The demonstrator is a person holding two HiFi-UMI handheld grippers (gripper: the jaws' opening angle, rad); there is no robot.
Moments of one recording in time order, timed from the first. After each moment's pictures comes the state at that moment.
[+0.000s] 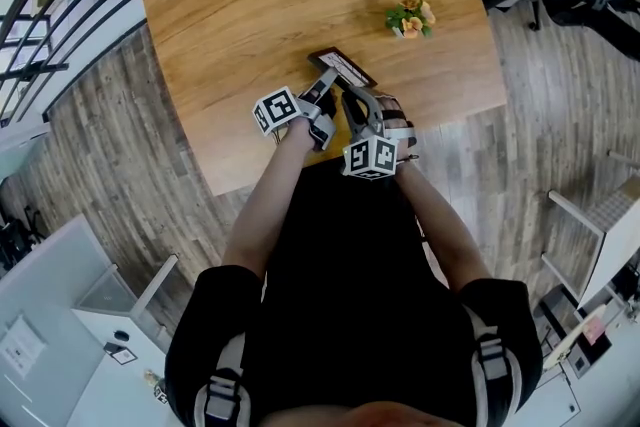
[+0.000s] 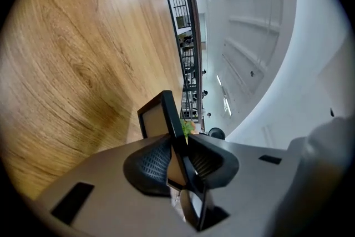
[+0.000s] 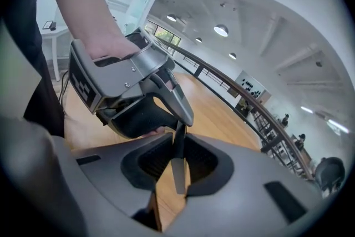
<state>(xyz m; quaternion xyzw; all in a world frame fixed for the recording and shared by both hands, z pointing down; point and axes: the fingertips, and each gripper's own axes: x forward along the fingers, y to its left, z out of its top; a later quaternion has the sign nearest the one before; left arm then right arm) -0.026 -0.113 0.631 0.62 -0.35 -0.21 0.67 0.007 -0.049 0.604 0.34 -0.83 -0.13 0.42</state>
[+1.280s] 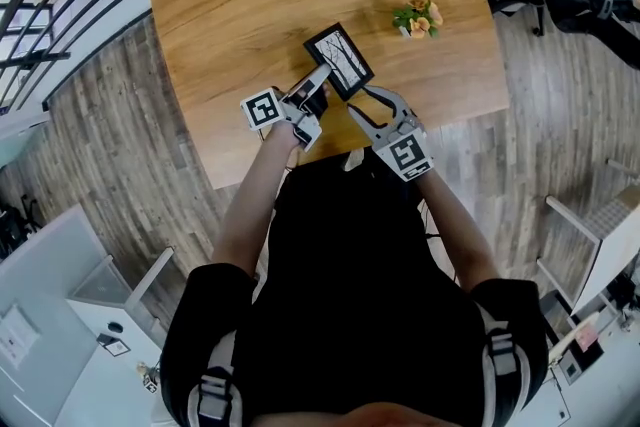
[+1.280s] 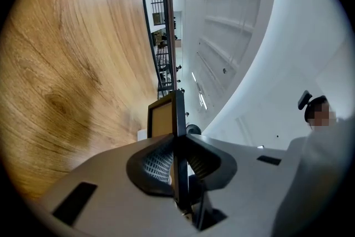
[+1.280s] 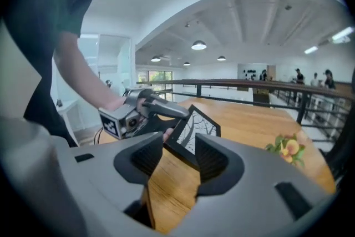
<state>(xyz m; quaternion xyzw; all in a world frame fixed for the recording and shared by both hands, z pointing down) -0.046 -0.115 0.571 0.68 -0.25 -0.28 0.63 0.013 -0.038 0.558 0.30 -0.93 0.06 0.19</state>
